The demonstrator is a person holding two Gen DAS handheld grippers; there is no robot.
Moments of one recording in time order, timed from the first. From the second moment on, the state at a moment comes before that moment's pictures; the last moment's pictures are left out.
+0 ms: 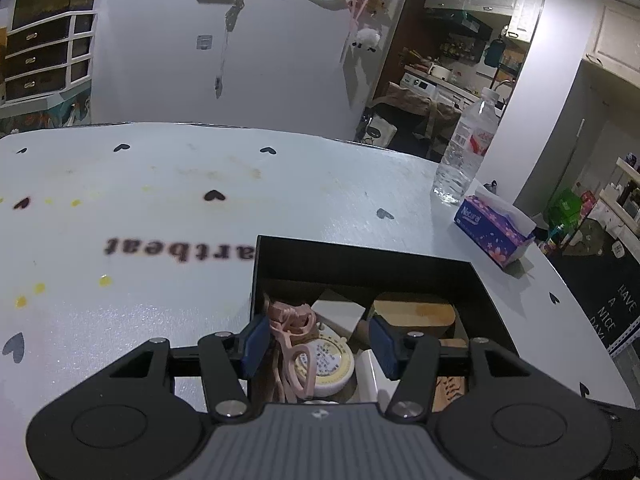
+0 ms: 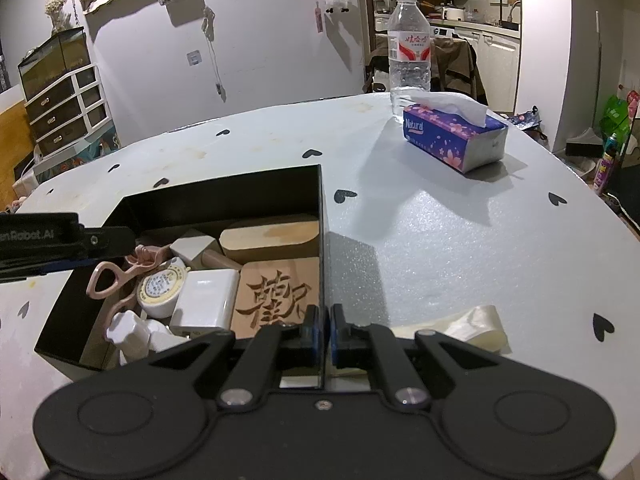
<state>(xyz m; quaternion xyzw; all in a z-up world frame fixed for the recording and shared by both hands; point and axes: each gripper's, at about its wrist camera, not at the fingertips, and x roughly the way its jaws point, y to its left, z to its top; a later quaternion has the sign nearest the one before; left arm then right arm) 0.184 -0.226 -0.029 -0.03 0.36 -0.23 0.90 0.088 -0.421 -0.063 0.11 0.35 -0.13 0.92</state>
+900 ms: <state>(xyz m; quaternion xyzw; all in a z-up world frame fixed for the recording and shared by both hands) 0.142 -0.190 0.010 0.00 0.31 -0.24 0.92 0.092 -0.416 -0.061 0.10 0.35 -0.14 0.92</state>
